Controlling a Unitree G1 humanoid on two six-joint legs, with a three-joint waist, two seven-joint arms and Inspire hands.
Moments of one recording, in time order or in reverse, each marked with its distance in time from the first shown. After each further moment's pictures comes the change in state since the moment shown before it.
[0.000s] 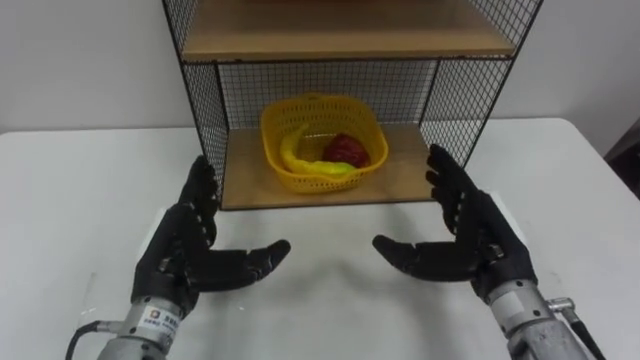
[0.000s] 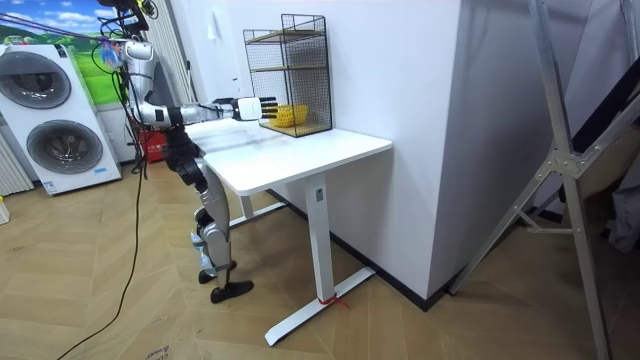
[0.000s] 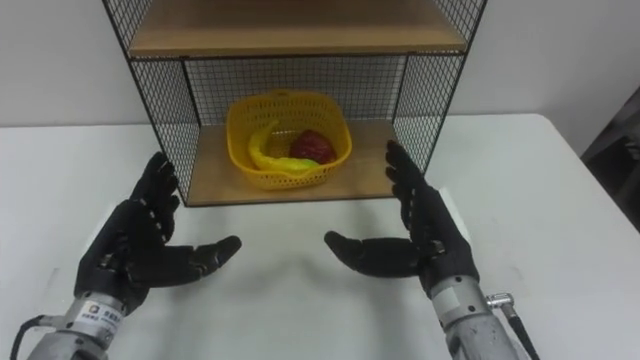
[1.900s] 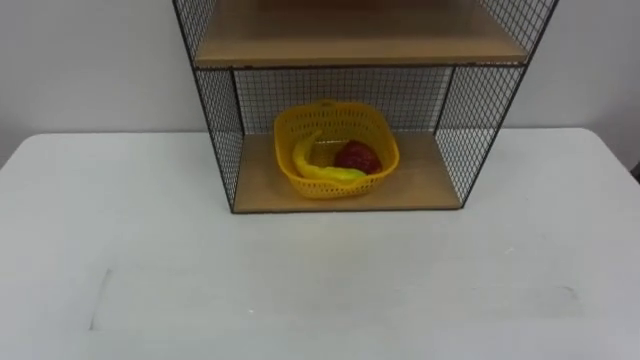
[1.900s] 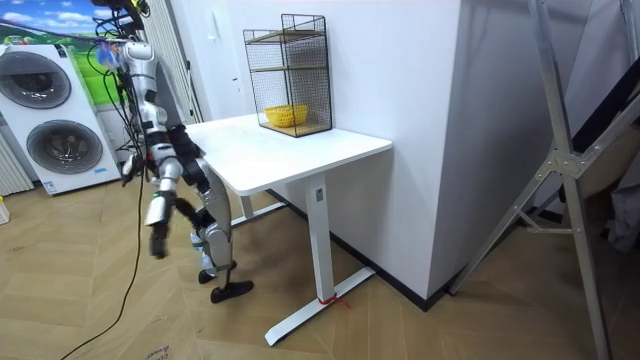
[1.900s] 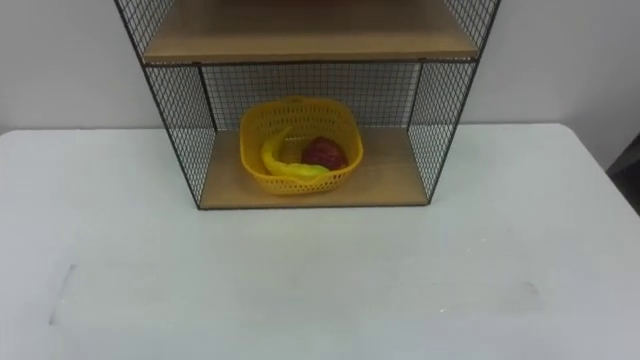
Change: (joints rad) left arm 0.073 0.009 0.641 1.464 -0.313 -0.084 0.625; right arm -0.038 -0.031 -0.504 1.520 0.483 -0.064 -0.691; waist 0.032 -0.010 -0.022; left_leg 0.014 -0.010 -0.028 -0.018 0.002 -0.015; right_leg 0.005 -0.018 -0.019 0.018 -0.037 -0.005
